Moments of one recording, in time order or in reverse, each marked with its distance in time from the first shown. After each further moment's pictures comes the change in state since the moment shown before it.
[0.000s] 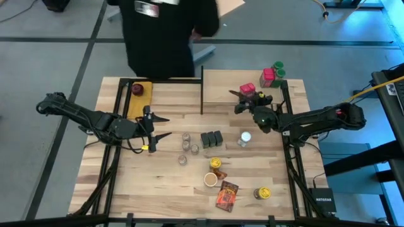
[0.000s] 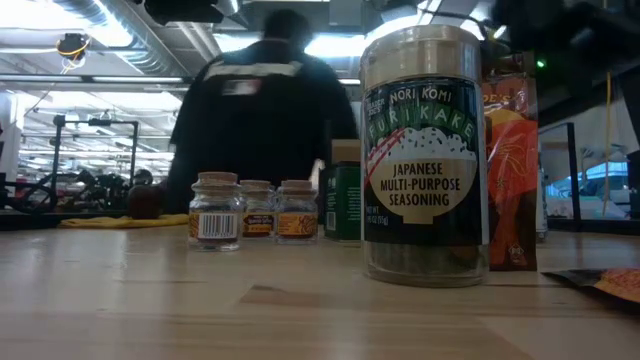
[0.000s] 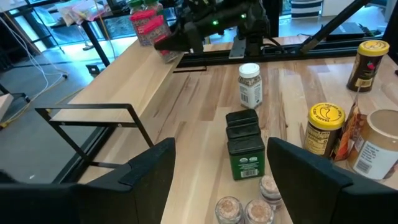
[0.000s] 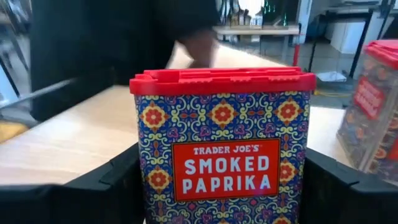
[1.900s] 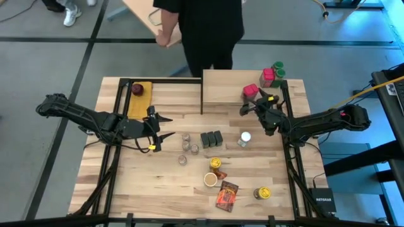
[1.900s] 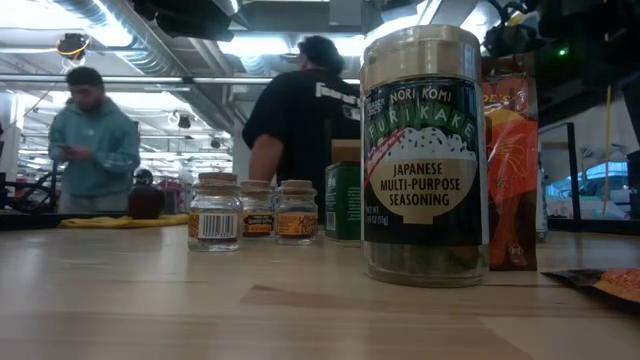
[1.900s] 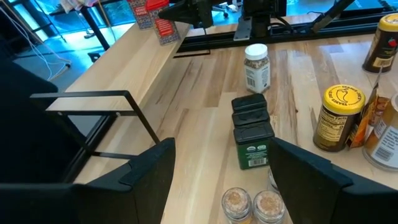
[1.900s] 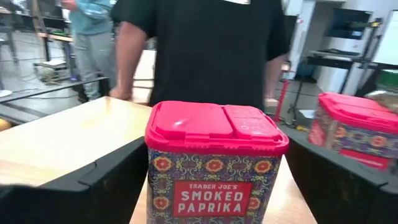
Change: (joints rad) left arm 0.055 0.070 0.000 0.005 0.037 0.010; right arm 0.044 -0.097 -0.088 0.199 0.087 -0.349
